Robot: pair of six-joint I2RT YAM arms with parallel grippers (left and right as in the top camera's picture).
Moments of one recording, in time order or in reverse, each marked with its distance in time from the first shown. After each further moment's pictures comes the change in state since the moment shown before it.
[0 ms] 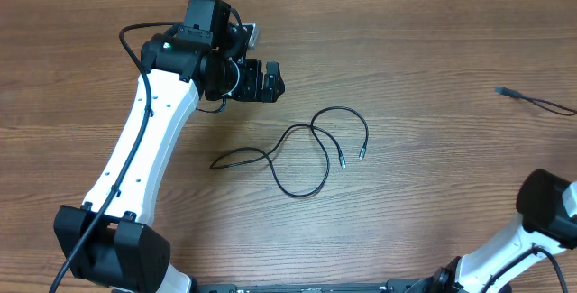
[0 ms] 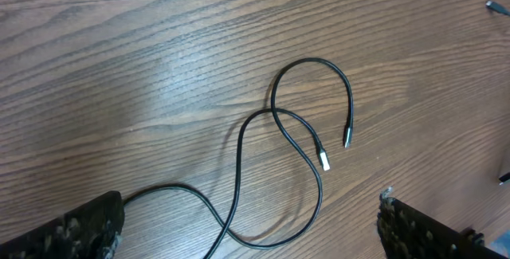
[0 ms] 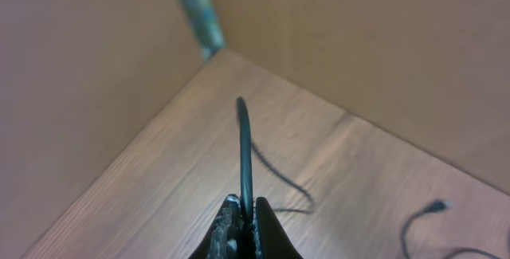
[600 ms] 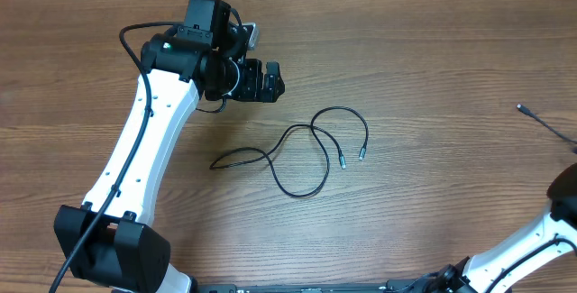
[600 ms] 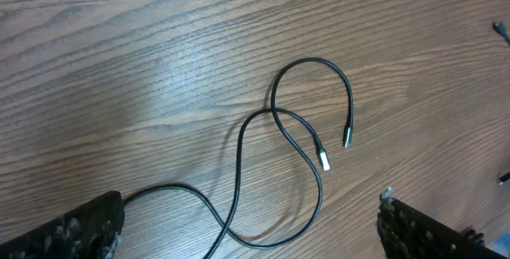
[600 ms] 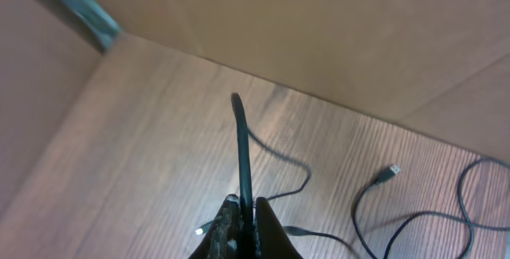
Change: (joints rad) left arm 0.000 0.000 0.000 0.000 0.000 0.000; right arm -0.251 0.187 -0.001 -0.006 -0.048 0.003
